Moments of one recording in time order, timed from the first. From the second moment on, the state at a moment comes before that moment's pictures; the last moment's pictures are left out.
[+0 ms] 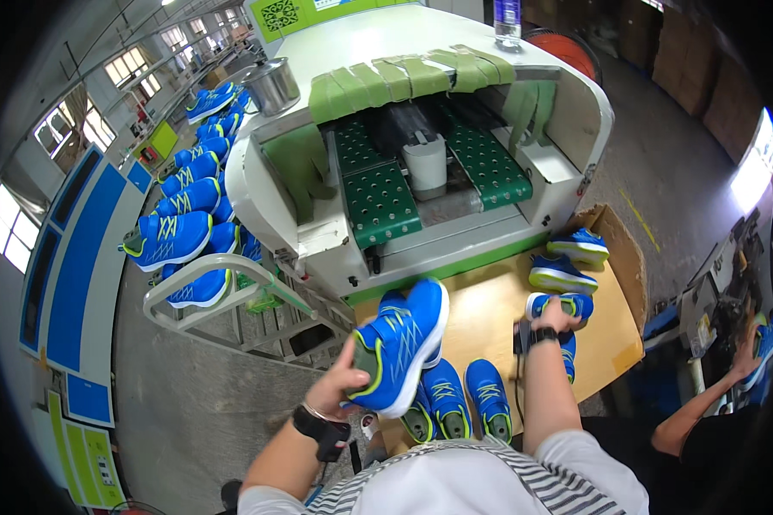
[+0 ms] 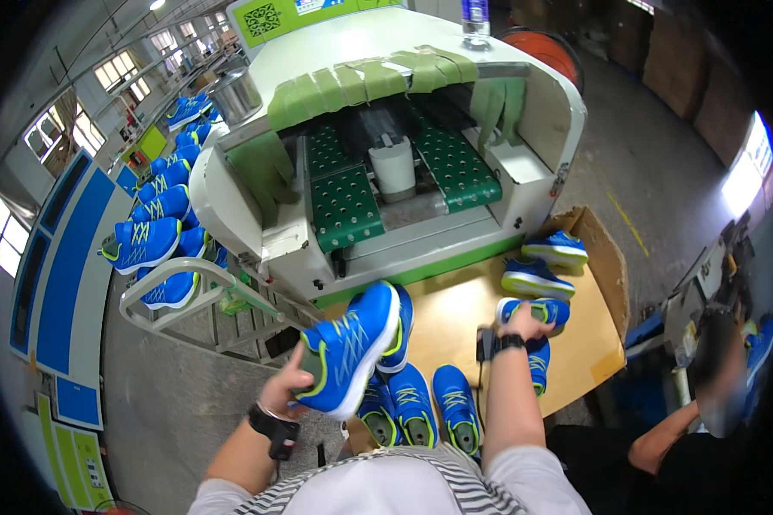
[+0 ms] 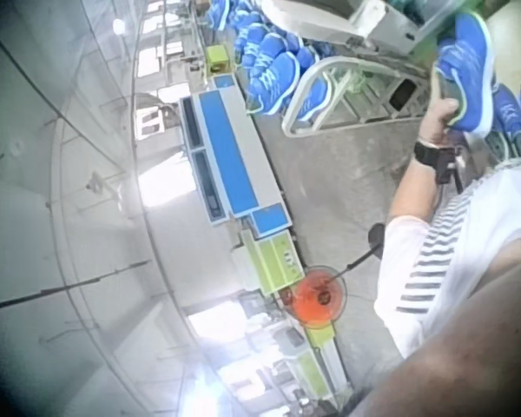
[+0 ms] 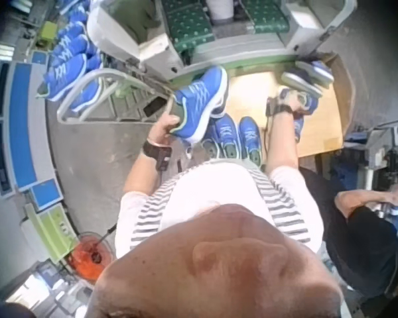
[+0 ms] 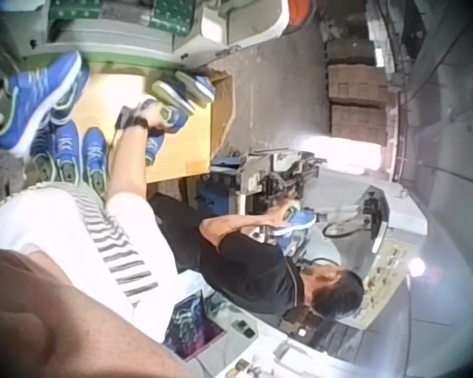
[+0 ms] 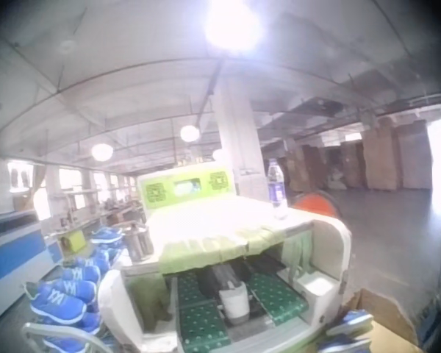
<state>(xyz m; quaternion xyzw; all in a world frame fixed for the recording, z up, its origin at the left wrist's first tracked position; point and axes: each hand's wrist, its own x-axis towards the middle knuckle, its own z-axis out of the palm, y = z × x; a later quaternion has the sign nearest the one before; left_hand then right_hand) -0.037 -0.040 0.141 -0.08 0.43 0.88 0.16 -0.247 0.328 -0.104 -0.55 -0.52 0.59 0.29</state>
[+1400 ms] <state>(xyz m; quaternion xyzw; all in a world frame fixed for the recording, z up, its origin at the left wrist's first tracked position) -0.024 -0.045 0.058 0.07 0.89 0.43 0.07 0.014 0.392 -0.059 -0.20 -0.88 0.42 0.04</state>
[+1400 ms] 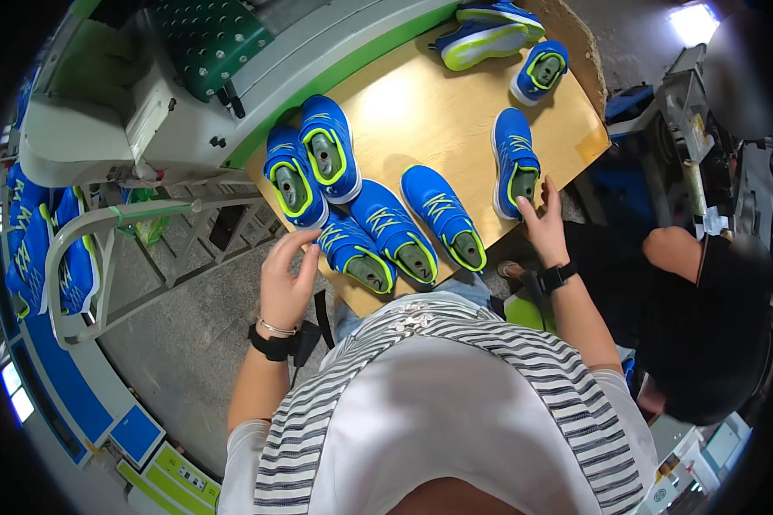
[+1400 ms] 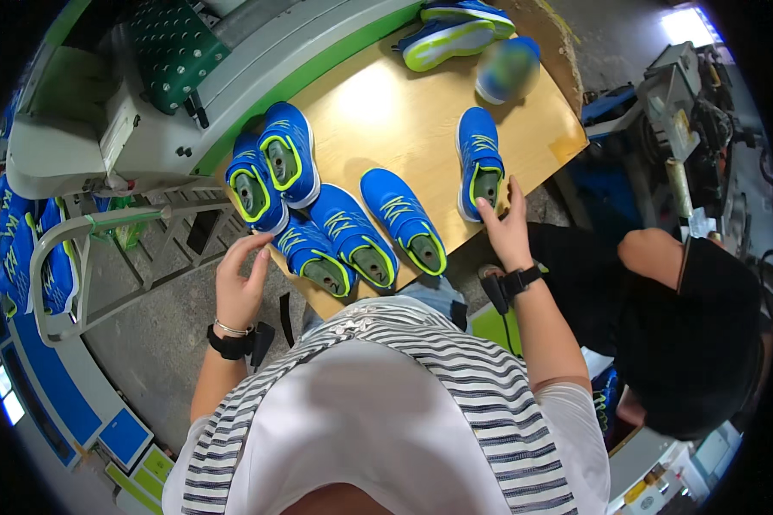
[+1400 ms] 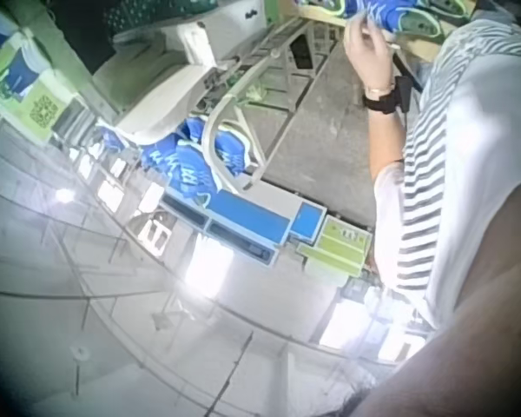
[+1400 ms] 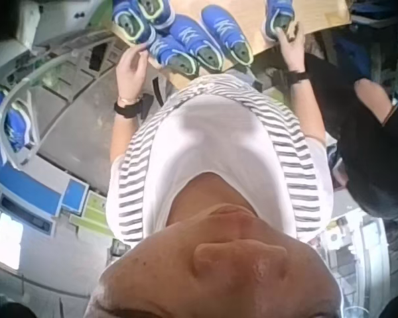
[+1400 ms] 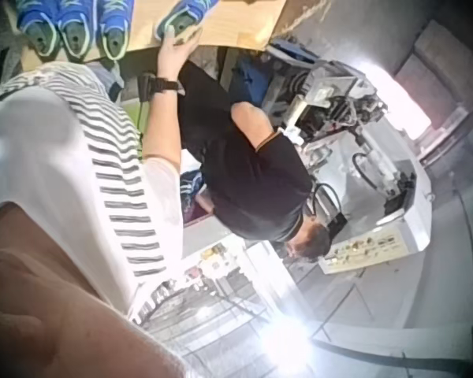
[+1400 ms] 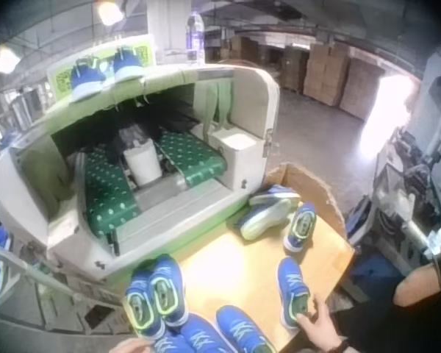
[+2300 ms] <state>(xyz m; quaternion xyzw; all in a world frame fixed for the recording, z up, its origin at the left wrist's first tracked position) -0.166 0.211 0.015 0.25 0.80 0.52 0.18 0.003 0.357 -0.096 -0.28 -0.78 0.53 0.17</state>
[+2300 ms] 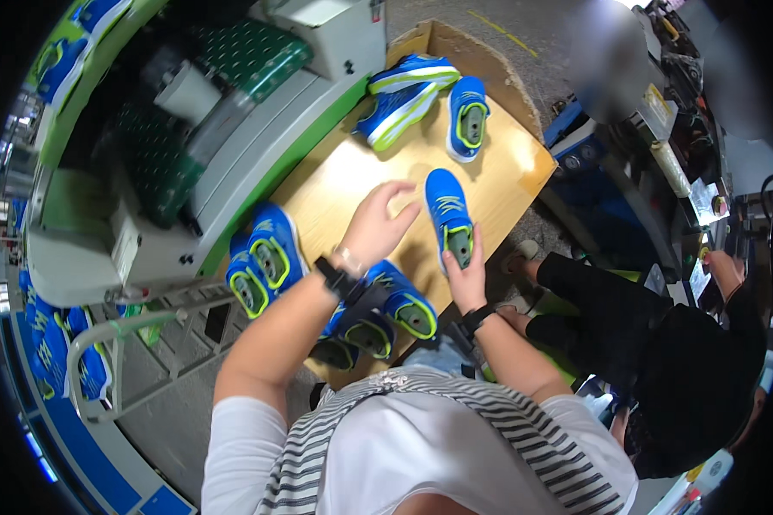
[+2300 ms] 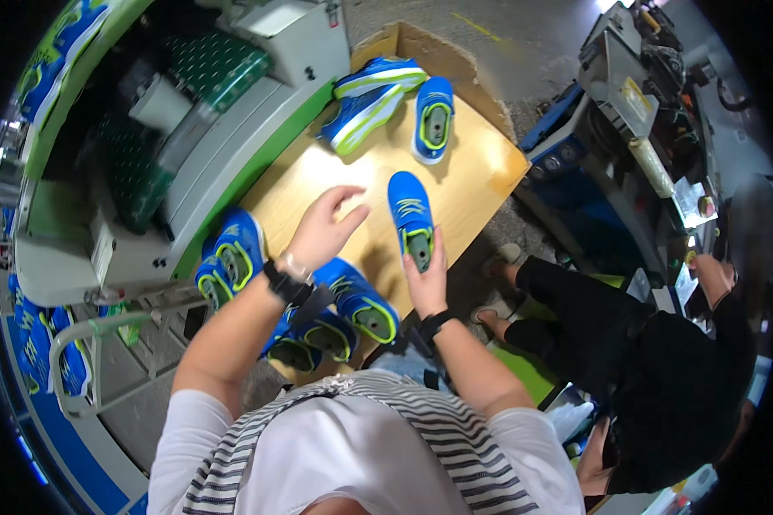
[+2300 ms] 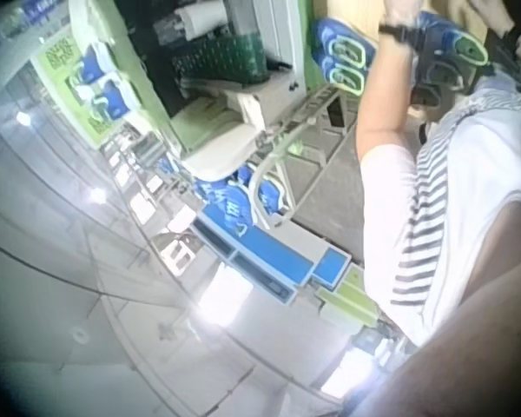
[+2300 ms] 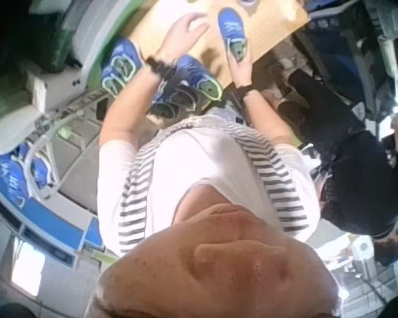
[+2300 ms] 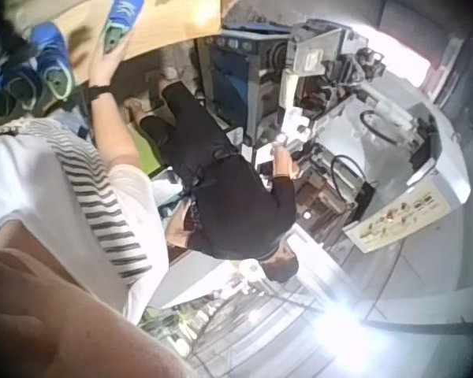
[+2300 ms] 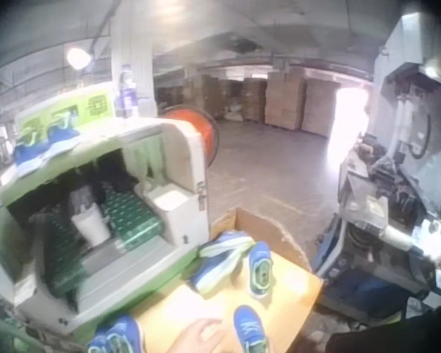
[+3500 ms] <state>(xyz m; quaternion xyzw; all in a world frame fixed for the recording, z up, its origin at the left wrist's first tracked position) -0.446 -0.103 0.095 -0.07 0.87 0.38 -0.30 -0.512 0.146 0.099 -0.08 -0.85 0.42 0.30</state>
